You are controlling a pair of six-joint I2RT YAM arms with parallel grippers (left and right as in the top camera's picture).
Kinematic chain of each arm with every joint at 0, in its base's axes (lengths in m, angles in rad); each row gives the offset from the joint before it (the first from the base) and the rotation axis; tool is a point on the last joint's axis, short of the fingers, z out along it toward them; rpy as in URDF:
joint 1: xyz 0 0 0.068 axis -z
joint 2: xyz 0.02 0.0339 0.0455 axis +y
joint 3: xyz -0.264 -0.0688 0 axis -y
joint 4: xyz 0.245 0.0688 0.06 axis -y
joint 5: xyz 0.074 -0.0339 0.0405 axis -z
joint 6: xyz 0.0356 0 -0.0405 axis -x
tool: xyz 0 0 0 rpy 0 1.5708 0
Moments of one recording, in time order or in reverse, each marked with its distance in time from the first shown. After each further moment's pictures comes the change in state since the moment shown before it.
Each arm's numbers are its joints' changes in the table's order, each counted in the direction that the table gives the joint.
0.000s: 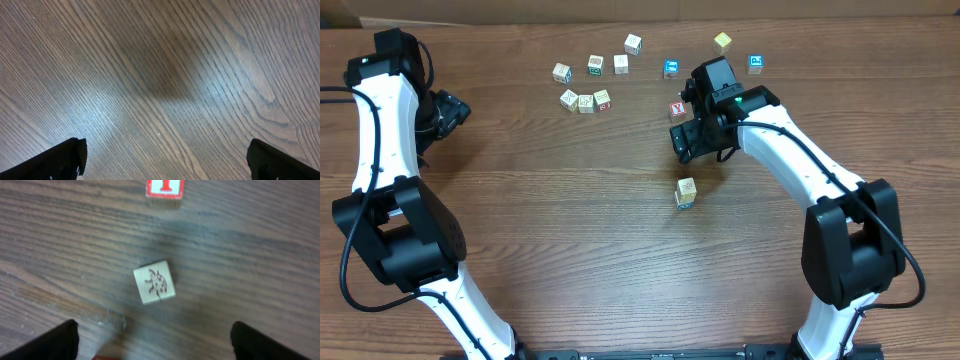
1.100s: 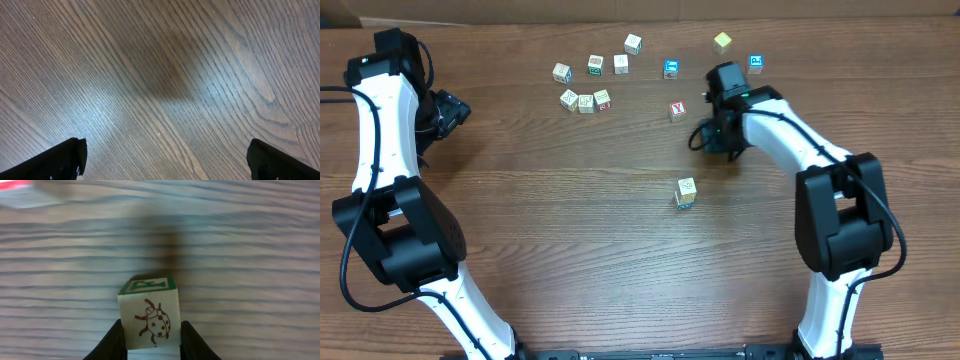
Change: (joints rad) left arm 0.000 0.000 0.000 0.000 0.000 0.000; right arm 0.108 0.144 0.008 0.030 0.092 -0.130
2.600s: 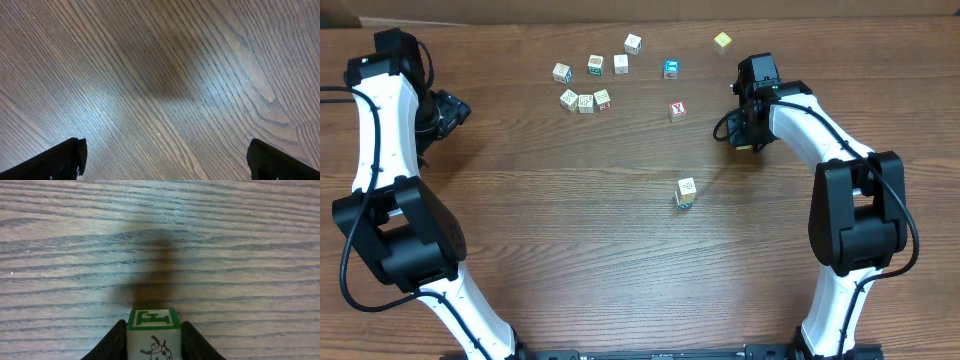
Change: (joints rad) left arm 0.000 0.000 0.000 0.000 0.000 0.000; right arm 0.096 -0.003 0.003 0.034 0.032 0.097
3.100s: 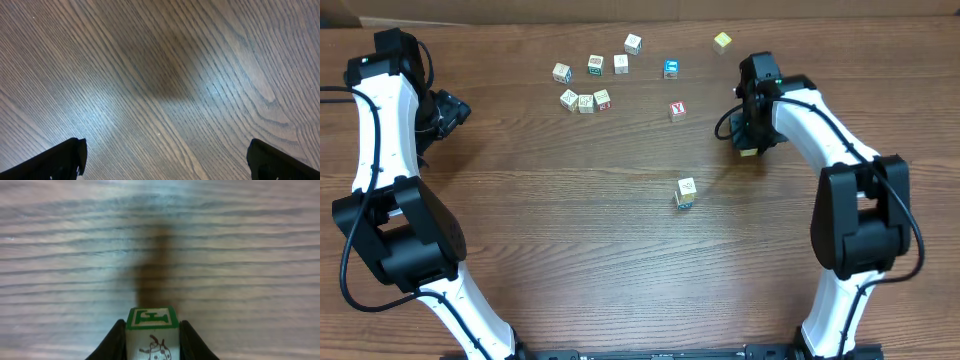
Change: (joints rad) left arm 0.000 0.000 0.000 0.000 0.000 0.000; right arm 0.000 -0.033 0.056 -0.168 0.005 -0.012
